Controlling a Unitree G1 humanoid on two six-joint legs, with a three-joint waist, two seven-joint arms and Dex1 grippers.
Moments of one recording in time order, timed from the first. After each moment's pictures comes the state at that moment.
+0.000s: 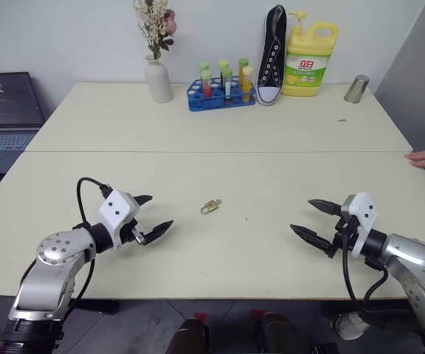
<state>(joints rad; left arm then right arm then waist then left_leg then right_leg) -0.06 0.70 0.15 -0.14 -0.31 0.23 -0.83 0.01 -0.66 -0.12 -0.35 0.45 0.38 0.78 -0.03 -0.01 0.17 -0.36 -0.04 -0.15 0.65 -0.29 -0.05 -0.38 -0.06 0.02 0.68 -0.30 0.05</state>
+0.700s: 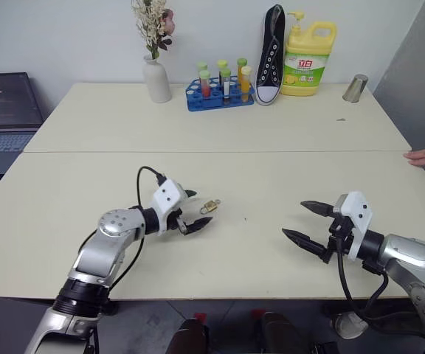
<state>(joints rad) -0.33 0.56 -0.16 0.02 -0.19 0.30 -0.84 0.03 -0.69 -0.11 -0.59 0.51 0.61 0.70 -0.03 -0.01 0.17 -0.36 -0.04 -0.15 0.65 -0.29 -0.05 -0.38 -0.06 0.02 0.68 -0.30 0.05</state>
